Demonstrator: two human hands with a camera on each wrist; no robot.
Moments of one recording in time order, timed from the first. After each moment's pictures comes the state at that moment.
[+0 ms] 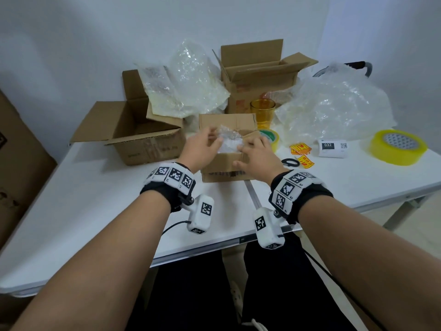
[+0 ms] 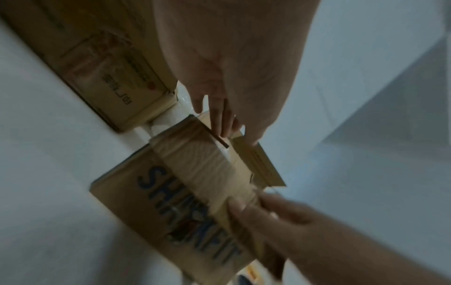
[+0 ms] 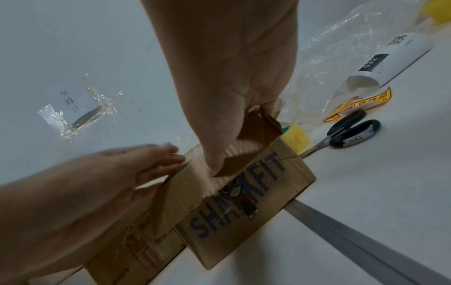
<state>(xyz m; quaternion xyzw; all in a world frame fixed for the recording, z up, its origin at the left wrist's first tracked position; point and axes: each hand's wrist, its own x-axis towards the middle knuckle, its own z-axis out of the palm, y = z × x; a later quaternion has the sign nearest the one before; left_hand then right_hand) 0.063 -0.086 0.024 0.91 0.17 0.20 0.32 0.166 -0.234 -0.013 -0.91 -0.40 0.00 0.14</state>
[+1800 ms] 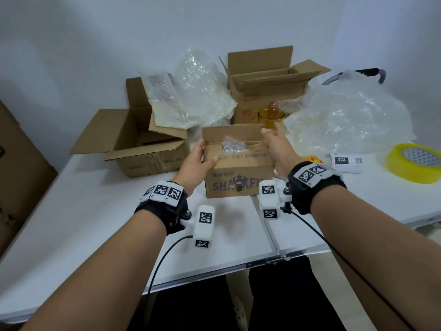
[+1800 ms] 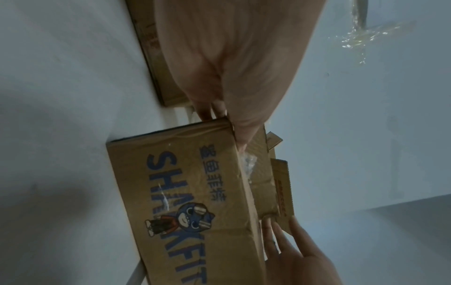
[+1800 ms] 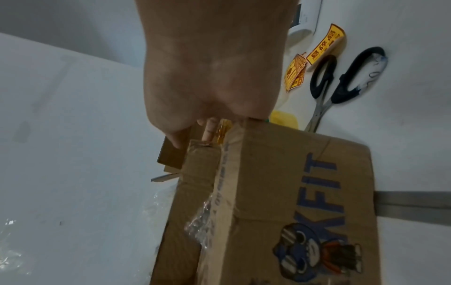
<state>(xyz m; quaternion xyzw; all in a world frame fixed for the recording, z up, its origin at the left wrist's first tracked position) 0.078 -0.048 -0.014 0.75 0.20 0.19 0.61 0.231 -0.205 0.009 -0.70 -0.14 0.20 0.67</state>
